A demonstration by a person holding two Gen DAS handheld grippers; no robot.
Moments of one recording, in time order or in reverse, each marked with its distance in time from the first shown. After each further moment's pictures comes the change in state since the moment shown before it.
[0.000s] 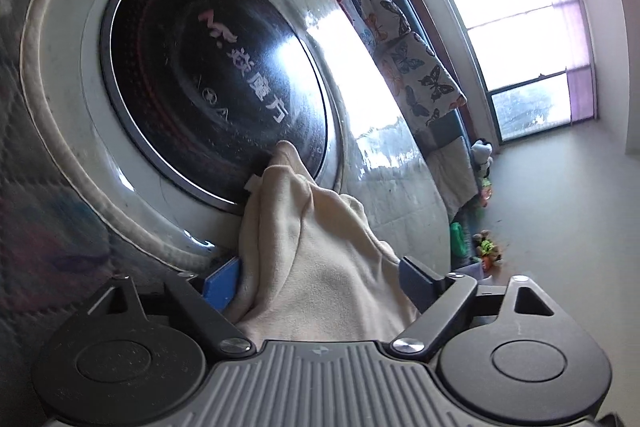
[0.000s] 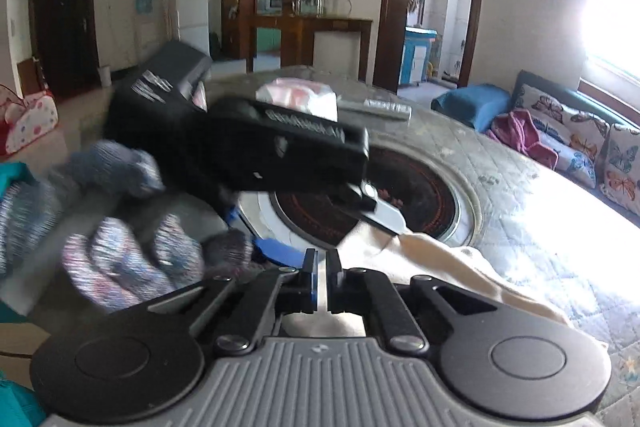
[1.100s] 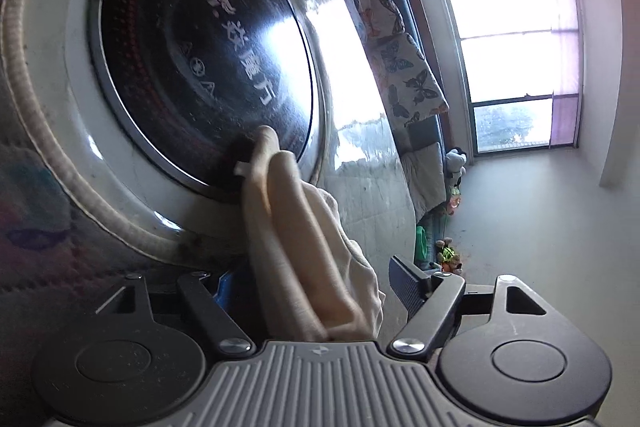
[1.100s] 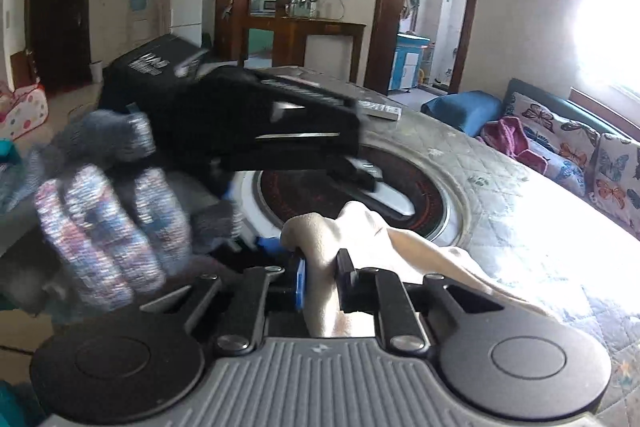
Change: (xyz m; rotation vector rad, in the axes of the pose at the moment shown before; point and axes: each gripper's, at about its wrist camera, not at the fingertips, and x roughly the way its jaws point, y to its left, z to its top) left arm 0.006 0.008 0.009 -0.101 0.043 -0.093; right arm -0.009 0.004 -0.008 -0.028 -0.011 -0.043
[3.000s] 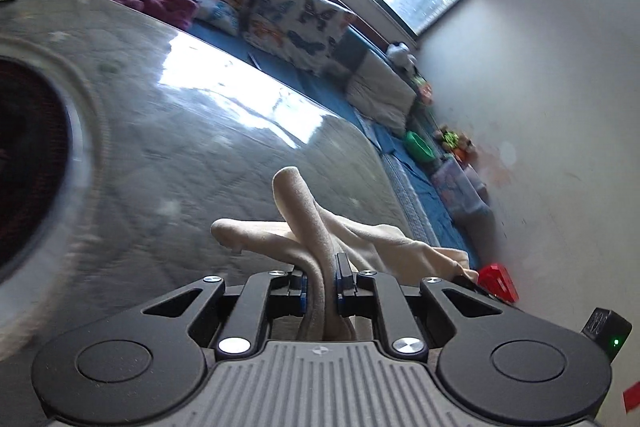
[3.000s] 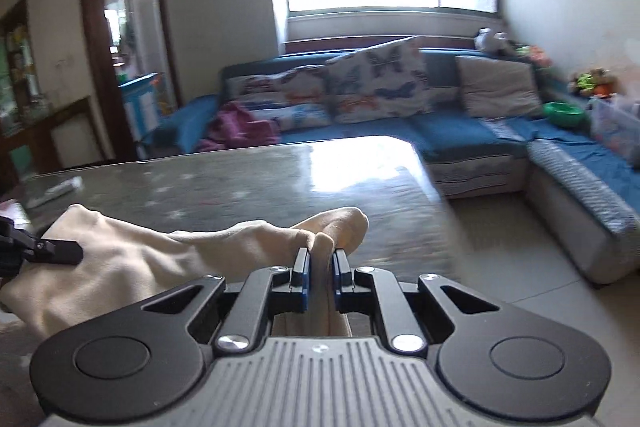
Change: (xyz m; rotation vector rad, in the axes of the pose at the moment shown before) left arm 0.118 -0.152 -0.096 0.657 0.110 0.037; right arm -0.167 -0.241 -0.120 0.631 -0.060 -0.614
